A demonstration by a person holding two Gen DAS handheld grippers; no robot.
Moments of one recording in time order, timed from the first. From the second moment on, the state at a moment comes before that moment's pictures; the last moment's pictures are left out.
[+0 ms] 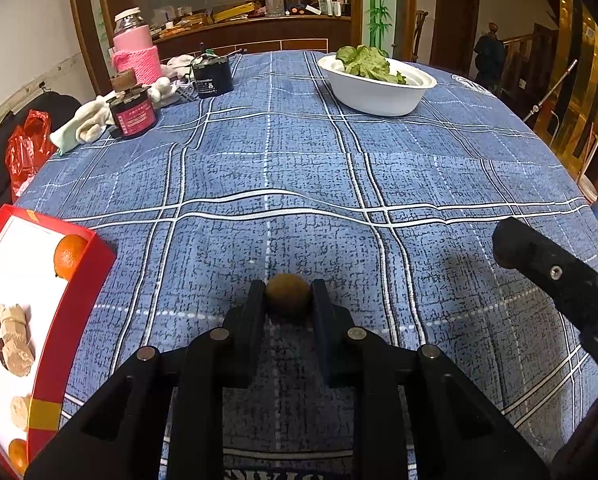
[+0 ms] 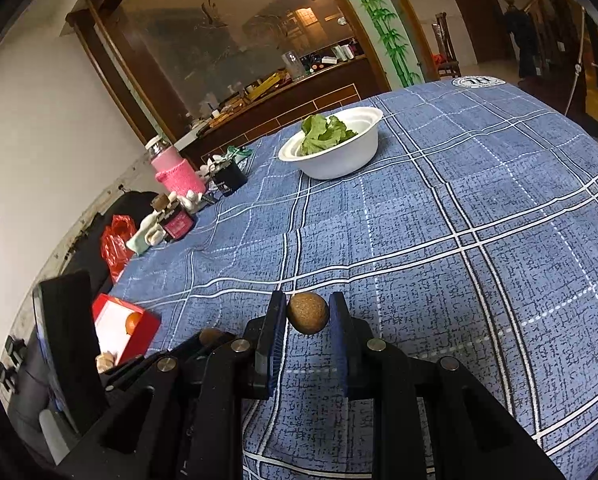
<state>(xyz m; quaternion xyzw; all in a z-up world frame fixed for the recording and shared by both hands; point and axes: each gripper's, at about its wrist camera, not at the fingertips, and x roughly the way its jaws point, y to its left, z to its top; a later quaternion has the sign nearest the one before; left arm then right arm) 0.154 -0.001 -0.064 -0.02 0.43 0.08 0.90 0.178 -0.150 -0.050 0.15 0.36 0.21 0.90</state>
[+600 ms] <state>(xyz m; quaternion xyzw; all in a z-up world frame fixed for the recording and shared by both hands) 0.098 0.001 -0.052 -0.04 0.42 0.05 0.90 0.142 -0.134 -0.039 0.07 0.36 0.19 0.91</state>
